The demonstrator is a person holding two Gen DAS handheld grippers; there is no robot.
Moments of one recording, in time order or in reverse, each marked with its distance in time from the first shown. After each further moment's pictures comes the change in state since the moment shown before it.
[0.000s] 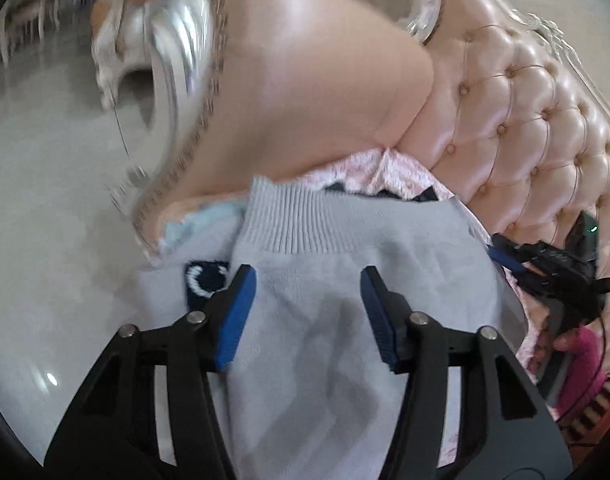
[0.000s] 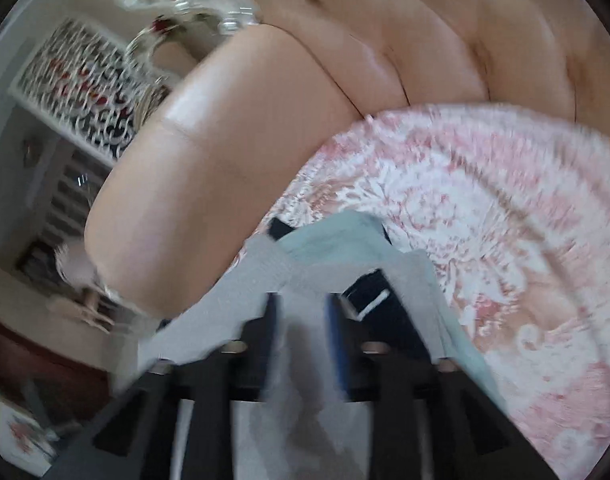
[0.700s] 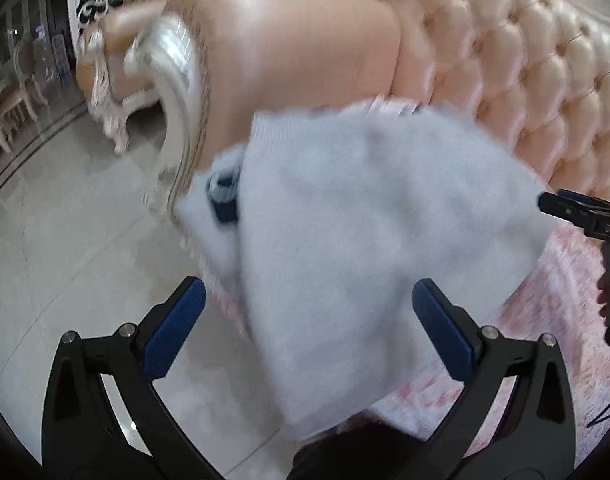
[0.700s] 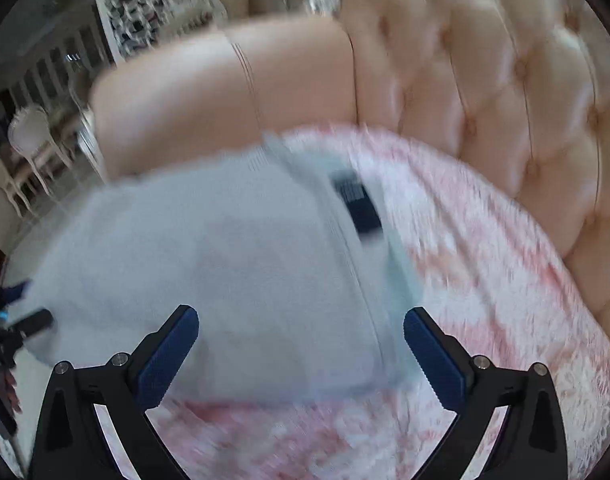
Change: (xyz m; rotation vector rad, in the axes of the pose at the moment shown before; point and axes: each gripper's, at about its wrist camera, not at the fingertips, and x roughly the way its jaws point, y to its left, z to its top) left arm -0.022 -0.026 -0.055 0.264 0.031 0.111; right arm -0.052 0.045 -0.090 -0.433 -0.007 -0.288
